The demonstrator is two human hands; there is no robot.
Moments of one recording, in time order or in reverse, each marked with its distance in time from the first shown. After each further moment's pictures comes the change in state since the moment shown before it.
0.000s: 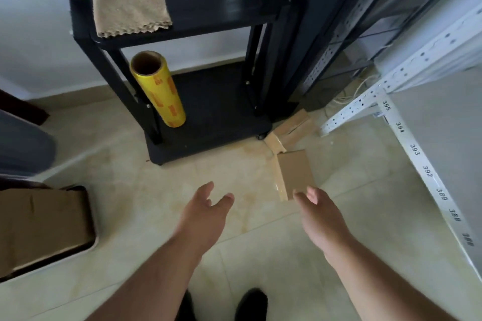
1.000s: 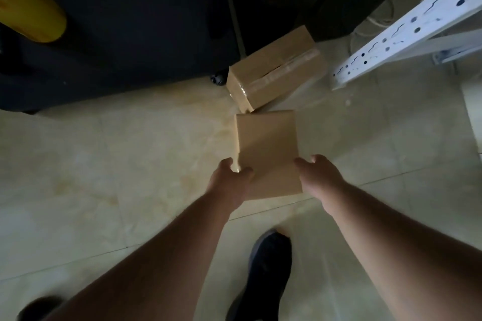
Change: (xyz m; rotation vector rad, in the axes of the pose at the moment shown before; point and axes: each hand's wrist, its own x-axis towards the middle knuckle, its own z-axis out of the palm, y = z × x) left_hand 0.328 -0.065 0.335 0.111 -0.018 -0.191; right_hand 0.412 0.178 -0.002 -0.255 -0.165 0.208
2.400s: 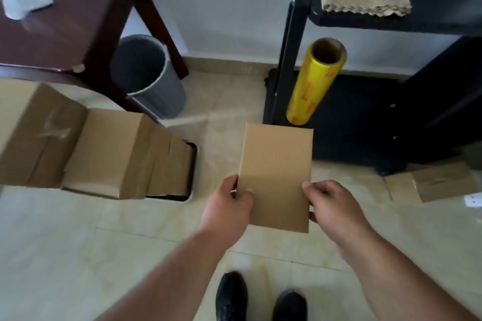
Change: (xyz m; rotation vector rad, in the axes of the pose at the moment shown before) left_hand -0.266 -0.158 -0.493 -0.377 0.365 0.182; right_hand -0.441 -0.255 0.243 0.095 -0.137 -0.443
